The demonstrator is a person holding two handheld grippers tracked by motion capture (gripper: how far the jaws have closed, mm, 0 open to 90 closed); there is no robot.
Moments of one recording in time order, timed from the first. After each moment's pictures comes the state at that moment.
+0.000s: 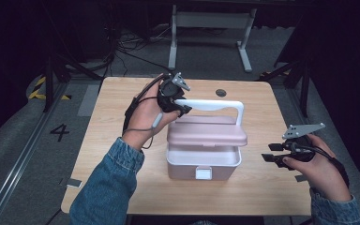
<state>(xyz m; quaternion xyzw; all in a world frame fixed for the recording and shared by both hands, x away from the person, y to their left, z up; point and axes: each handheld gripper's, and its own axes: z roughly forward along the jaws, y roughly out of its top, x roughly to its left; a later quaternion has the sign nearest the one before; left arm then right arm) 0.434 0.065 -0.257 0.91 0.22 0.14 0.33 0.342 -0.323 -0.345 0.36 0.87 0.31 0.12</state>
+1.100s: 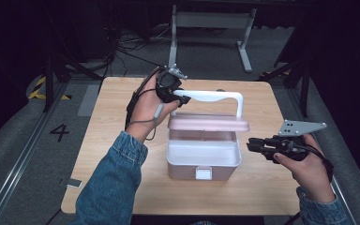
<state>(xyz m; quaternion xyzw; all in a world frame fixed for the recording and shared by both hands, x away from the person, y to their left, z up) 0.457 0.068 -0.258 0.88 0.27 0.15 0.36 0.334 -0.284 -0.320 0.29 0.83 0.46 0.12</state>
